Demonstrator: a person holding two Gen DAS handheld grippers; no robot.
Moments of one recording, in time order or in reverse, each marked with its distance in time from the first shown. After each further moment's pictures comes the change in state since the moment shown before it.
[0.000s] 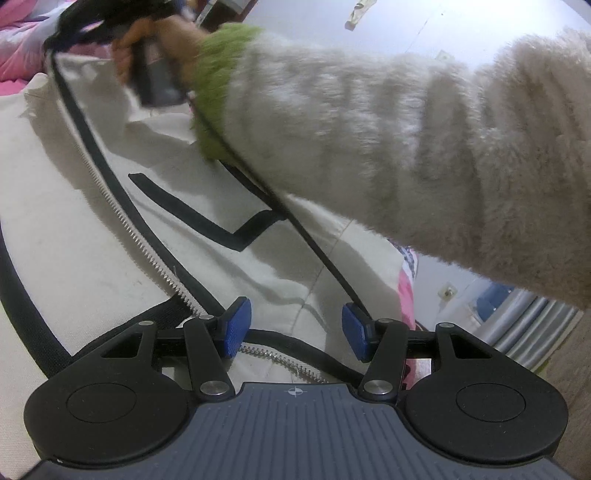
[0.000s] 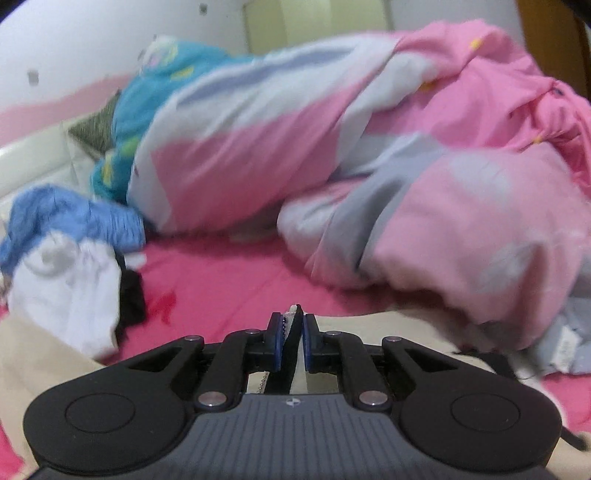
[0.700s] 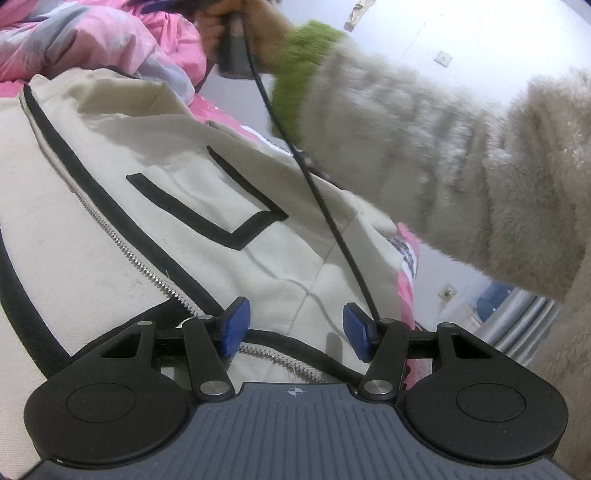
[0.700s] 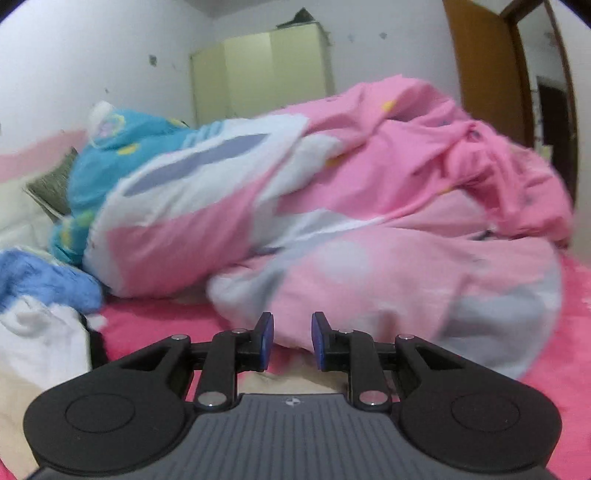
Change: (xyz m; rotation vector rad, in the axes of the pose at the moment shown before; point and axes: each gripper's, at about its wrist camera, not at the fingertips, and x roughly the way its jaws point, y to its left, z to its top) left arm -0.002 0.003 0.000 0.002 -0.001 -0.005; right arm -0.108 -0.045 0.020 0.073 -0.150 -0.191
